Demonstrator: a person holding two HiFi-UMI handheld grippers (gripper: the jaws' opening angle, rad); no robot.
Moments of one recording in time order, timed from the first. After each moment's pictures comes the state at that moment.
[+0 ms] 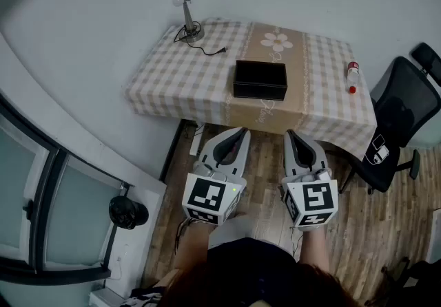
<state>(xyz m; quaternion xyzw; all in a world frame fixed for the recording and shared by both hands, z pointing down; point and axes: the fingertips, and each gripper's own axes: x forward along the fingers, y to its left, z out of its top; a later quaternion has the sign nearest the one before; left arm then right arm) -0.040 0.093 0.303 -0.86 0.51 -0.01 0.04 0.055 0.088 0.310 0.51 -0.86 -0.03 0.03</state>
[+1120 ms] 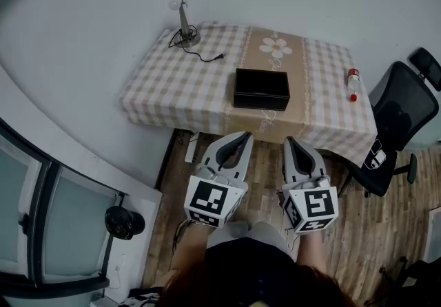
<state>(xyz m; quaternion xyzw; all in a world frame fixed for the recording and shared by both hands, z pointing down) -0.048 0.051 0.312 -0.88 0.47 0.00 0.04 0.040 0.053 0.321 0.52 -0.85 -0.01 0.01</state>
